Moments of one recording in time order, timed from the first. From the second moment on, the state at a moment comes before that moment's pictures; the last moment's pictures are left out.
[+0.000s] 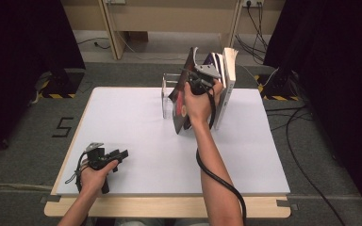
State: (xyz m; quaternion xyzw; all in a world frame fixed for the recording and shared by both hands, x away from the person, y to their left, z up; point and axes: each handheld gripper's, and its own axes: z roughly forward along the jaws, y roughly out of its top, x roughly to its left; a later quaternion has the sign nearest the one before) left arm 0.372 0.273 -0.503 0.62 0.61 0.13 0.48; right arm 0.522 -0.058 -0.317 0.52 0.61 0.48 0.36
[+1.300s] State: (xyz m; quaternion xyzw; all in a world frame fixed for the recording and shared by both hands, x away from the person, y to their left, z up) left arm 0.372 0.275 -0.502 0.62 0.60 0.13 0.48; right arm 0.534 -0.050 -0.305 0.50 0.61 0.48 0.39
